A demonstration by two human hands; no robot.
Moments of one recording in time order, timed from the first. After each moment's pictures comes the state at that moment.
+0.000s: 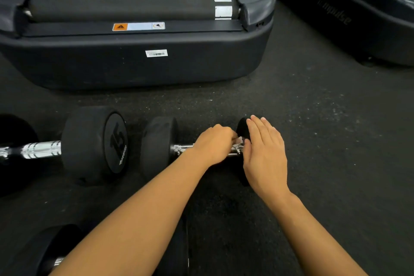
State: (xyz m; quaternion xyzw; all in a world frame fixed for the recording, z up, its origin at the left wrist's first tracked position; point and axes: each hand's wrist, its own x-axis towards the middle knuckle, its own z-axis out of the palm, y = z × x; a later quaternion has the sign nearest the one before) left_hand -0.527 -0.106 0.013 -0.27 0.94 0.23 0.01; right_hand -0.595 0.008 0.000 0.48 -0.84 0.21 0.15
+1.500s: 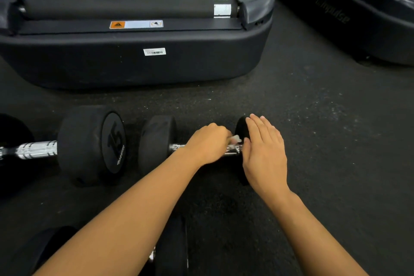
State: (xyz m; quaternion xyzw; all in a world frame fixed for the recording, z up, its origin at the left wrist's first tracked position) left_hand -0.517 -0.114 0.012 -0.26 0.94 0.24 0.01; right_hand -0.596 0.007 0.000 0.49 -0.84 0.20 0.16
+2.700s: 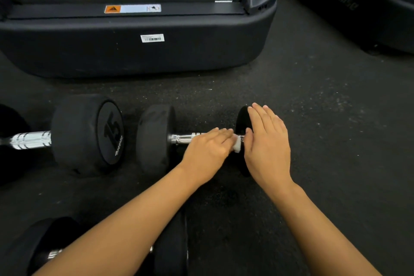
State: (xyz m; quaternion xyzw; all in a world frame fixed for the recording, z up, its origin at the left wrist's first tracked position) left_hand -0.491 -0.087 -0.036 -0.12 0.95 0.05 -0.28; right_hand -0.596 0.007 -0.001 0.49 -0.83 0.21 0.16
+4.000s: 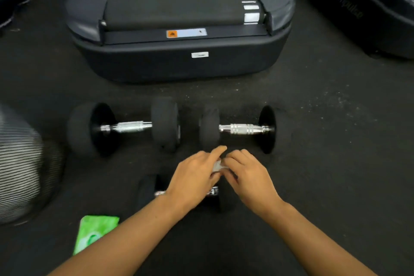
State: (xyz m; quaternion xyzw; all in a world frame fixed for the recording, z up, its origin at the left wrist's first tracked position) left_hand -0.300 -0.031 0.107 -0.28 0.93 0.19 -0.13; right_hand -0.433 0.056 0.091 0.66 -0.71 0.25 -0.01
